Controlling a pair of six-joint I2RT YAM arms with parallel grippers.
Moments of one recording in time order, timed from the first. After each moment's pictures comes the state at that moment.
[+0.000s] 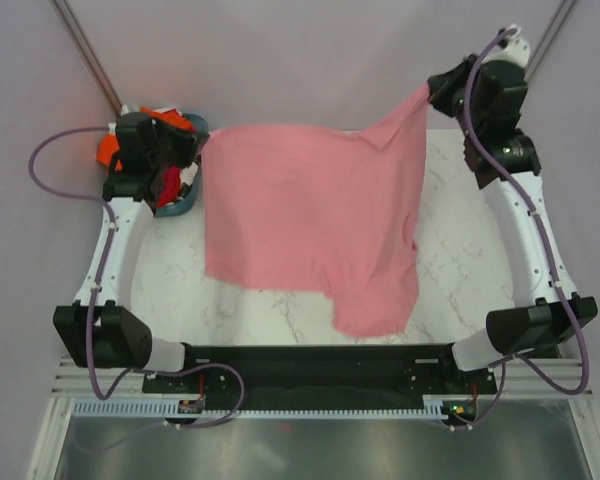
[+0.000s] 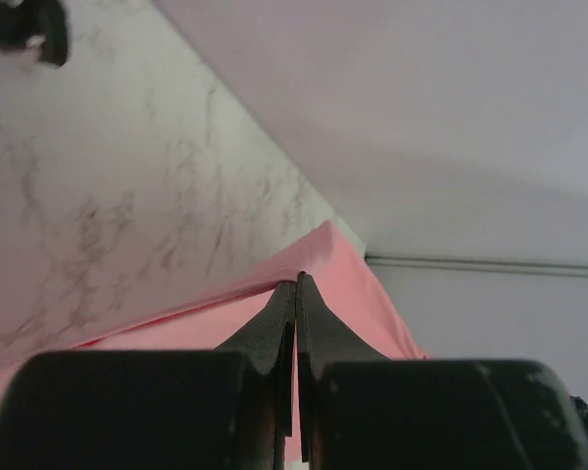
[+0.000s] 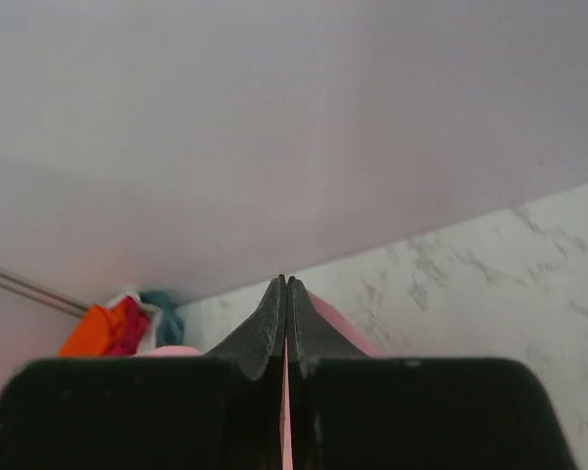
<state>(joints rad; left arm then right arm) 0.00 1.34 1.32 -0.36 0.16 -1.05 0.17 1.47 1.72 -0.37 0.13 0.56</state>
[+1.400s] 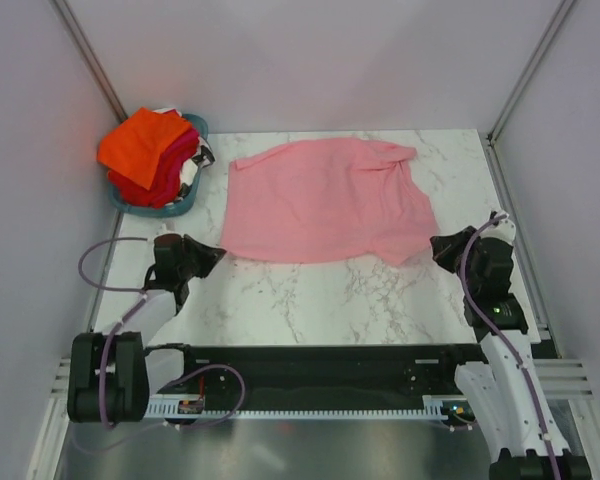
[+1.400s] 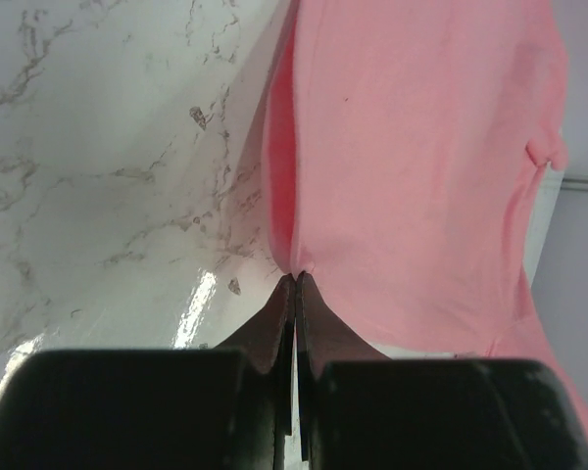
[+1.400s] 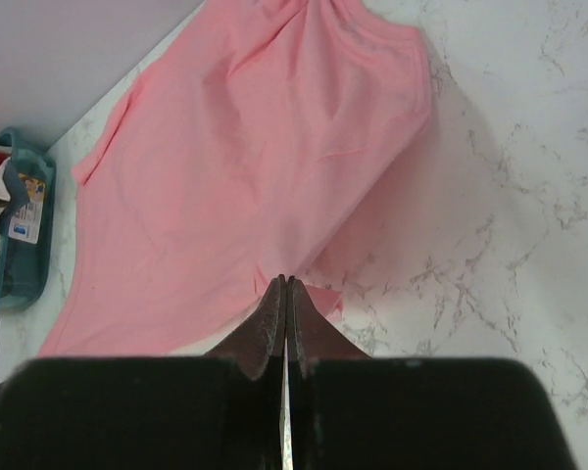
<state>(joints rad) 0.01 1.17 0.36 0.22 0.20 -0.92 0.01 0.64 0.52 -0.22 -0.05 0.66</state>
